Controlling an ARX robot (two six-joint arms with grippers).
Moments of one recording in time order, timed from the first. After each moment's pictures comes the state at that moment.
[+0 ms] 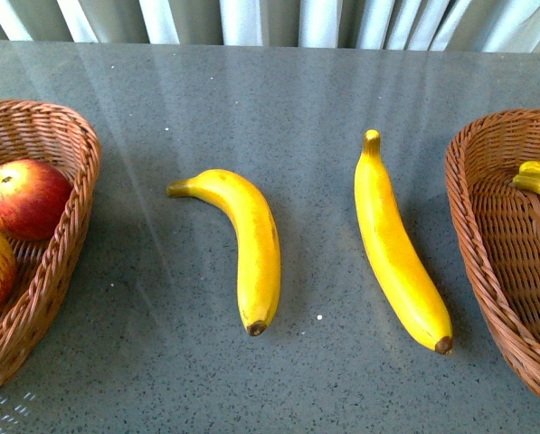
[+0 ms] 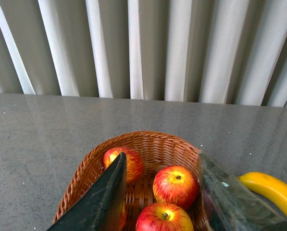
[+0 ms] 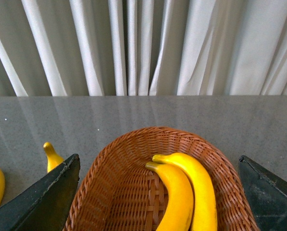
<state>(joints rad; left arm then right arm) 0.00 0.02 0.01 0.00 0.00 0.00 0.00 0.00 0.02 0.00 0.00 0.00</state>
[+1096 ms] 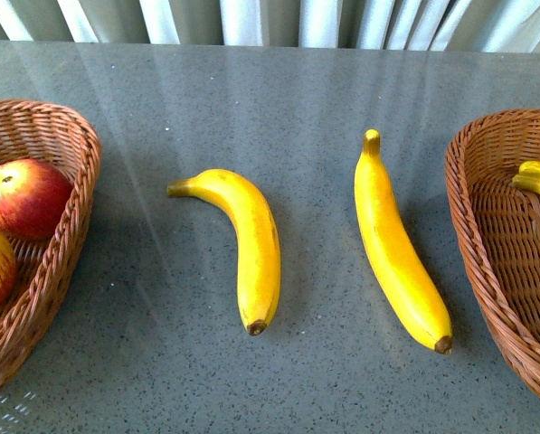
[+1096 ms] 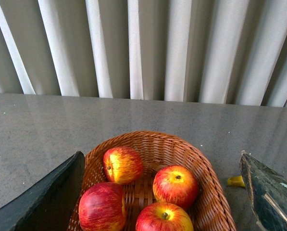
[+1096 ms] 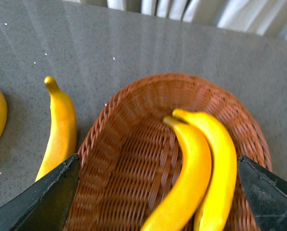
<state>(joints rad) 0.00 0.02 0.01 0.00 0.00 0.00 0.03 0.85 0.37 0.07 -0.10 -0.18</state>
